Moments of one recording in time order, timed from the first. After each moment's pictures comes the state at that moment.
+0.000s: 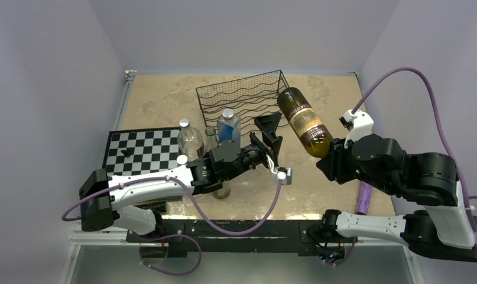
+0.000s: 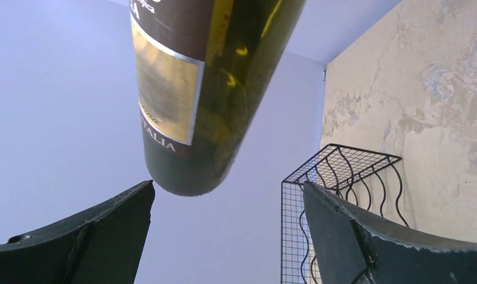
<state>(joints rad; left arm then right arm) -1.21 1.36 1.06 0.36 -0.18 1.28 1.12 0.94 1.75 -1.59 0.49 0.67</state>
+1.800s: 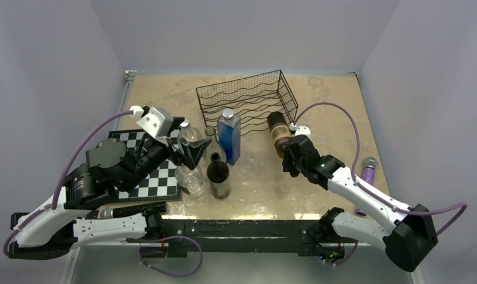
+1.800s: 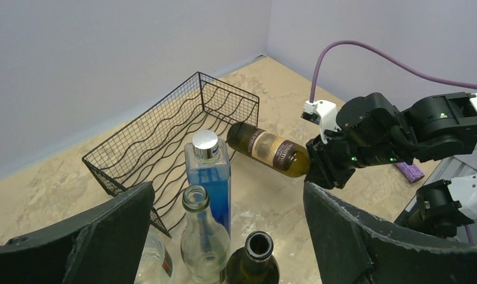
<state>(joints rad) -1.20 0.77 1.33 -0.57 -0.50 -0.05 0.66 1.01 0.69 -0.55 0.31 0.52</state>
